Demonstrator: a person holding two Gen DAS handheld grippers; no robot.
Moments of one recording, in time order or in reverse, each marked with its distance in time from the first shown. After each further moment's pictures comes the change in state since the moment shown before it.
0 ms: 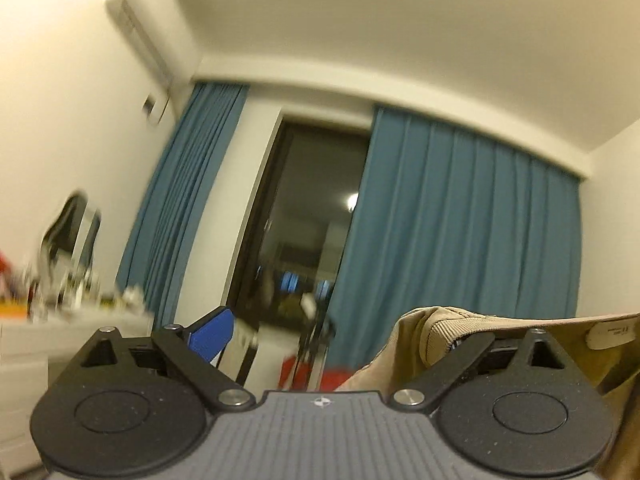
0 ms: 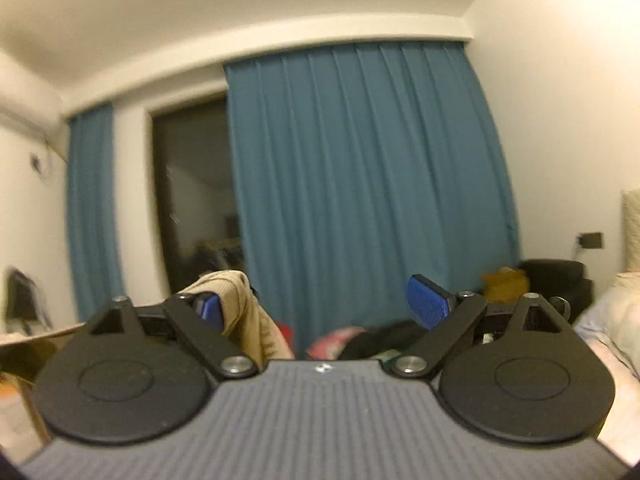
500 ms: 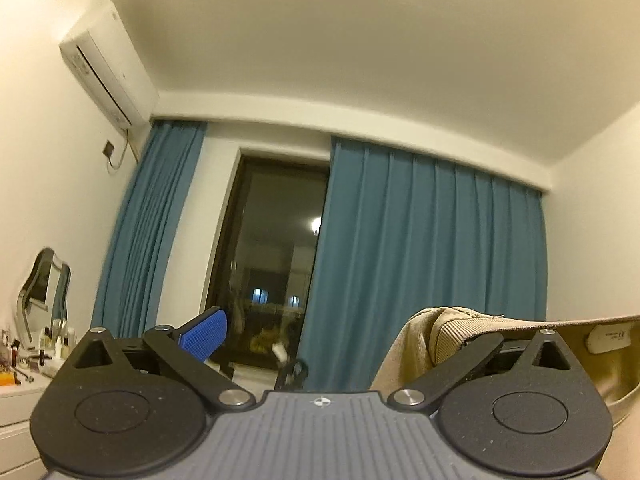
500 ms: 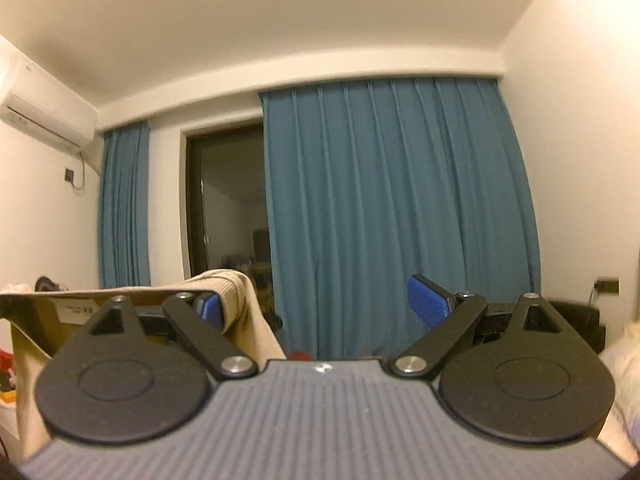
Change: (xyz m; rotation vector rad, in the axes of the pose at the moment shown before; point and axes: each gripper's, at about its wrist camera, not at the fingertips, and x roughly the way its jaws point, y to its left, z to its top) left arm -0.007 -0.026 0.088 0.072 0.022 -0.096; right arm -0.029 -0.020 0.057 -0.059 0.013 0.060
